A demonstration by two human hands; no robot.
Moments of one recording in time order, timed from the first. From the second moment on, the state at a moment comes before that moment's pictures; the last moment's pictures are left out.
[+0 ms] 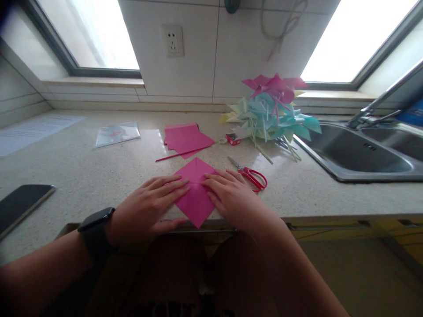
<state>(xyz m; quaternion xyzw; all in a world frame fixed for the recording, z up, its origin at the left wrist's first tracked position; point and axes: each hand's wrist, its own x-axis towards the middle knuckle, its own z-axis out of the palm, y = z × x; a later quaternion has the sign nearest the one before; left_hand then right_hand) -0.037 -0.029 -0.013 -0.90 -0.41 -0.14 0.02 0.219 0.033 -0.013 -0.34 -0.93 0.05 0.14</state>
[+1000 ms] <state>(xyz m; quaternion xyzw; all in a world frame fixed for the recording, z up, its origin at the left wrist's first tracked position) -0.024 -0.045 -0.004 -0.78 -0.50 -0.30 -0.23 0.195 0.003 -0.006 -0.28 -0.87 0.23 0.35</state>
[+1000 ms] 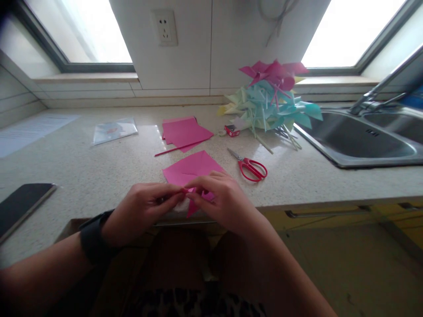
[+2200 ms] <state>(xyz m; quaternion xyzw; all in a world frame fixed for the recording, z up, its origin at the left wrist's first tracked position) -0.023 -0.032 0.002 -0.54 -0.52 -0.41 -0.53 0.183 0.008 -0.017 -0.36 -0.71 0.39 0.46</state>
